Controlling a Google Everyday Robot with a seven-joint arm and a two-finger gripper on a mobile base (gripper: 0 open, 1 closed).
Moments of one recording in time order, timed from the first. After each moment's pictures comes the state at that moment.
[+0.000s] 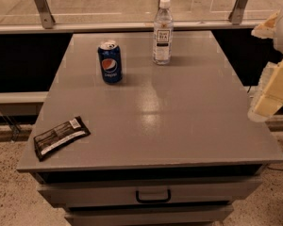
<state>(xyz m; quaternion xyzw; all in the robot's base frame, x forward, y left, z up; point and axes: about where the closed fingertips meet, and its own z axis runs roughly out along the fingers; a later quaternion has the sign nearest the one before) 0.437 -0.209 1.002 -0.60 0.77 -0.06 0.20</state>
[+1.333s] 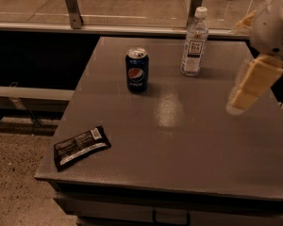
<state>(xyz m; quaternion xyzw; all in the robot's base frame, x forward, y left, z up) 0.459 -0.180 0.995 -0.62 0.75 -0.05 0.22</state>
